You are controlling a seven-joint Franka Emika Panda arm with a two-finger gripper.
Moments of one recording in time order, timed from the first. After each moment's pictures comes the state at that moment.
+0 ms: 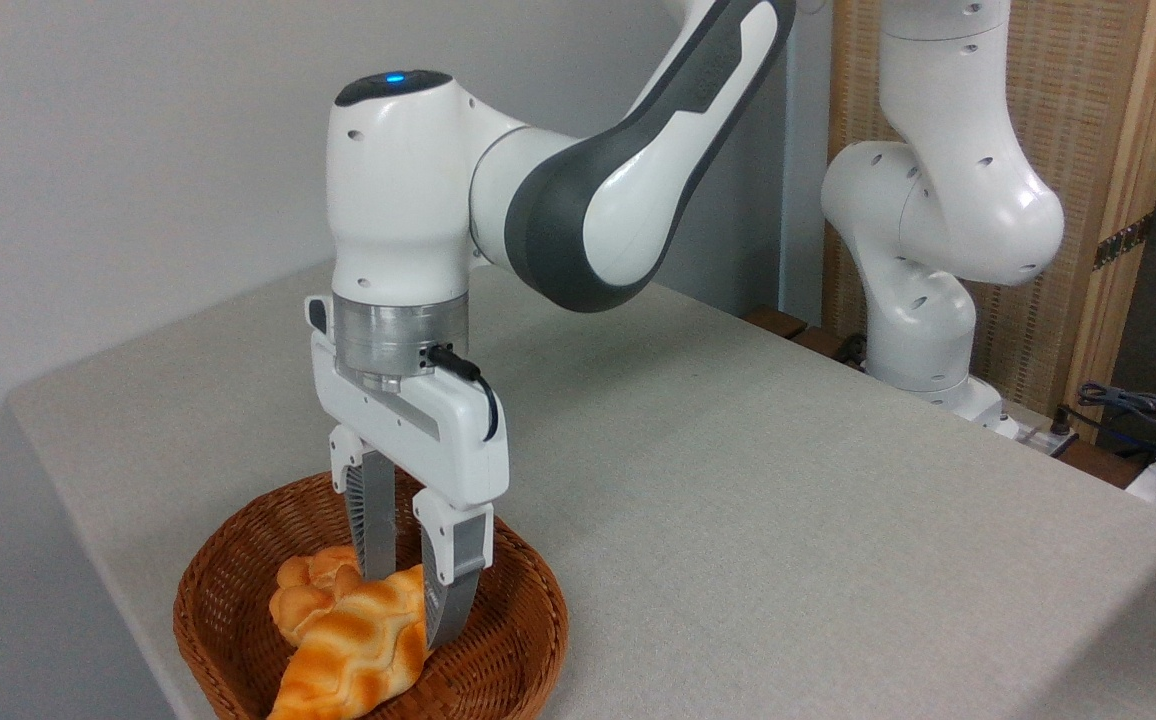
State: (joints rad) arm -0.04 0.10 0.00 -2.00 0.08 2.37 0.66
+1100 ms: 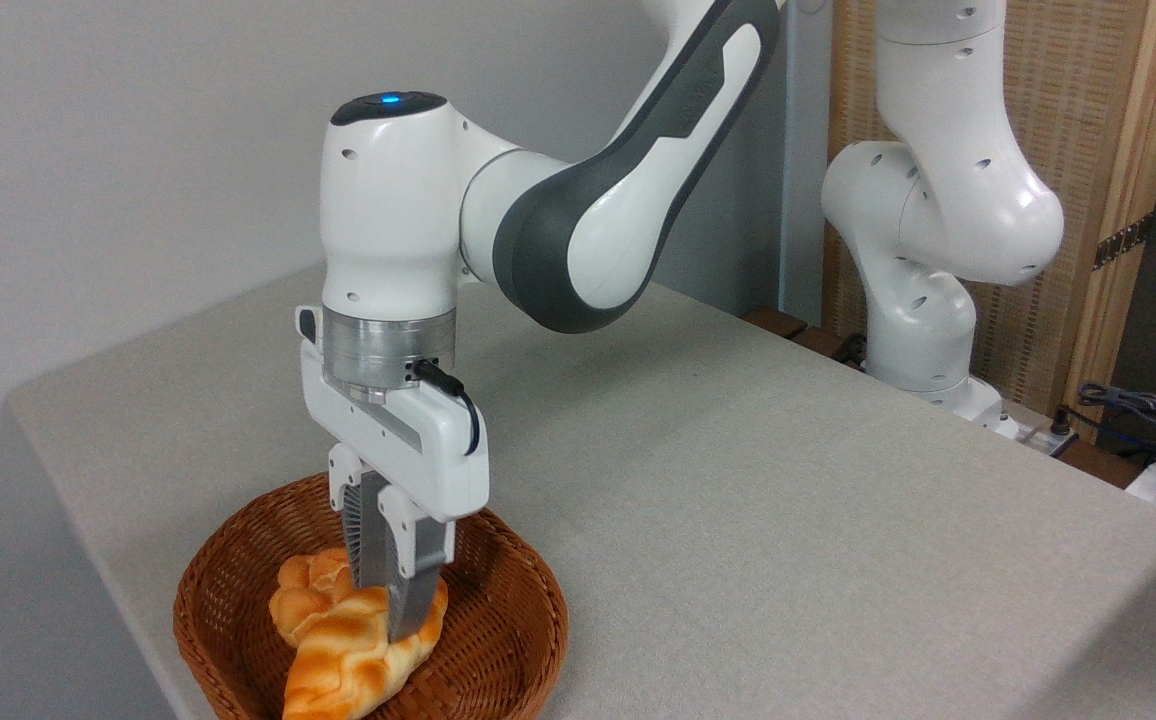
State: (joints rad) arm -0.04 0.13 -0.02 -2.00 0.07 2.42 0.66
